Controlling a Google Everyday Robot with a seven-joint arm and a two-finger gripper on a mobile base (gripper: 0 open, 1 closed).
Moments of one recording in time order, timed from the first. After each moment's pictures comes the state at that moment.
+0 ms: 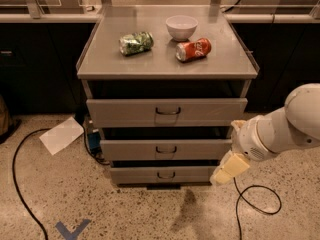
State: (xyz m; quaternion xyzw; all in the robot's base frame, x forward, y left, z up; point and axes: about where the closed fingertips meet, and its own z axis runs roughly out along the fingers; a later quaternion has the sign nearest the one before) arm 0.467 -0.175 0.743 -0.51 0.82 0.09 0.25
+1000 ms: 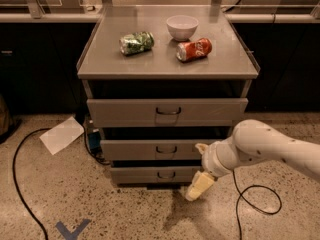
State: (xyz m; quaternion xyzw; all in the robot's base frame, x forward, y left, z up) arm 0.496 -0.119 0.589 -0.58 0.77 0.16 0.24
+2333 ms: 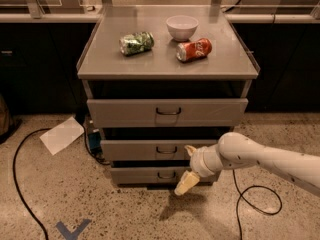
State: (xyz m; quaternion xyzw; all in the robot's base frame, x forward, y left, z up) arm 0.551 -0.089 0.502 -0.57 0.75 0.18 0.29
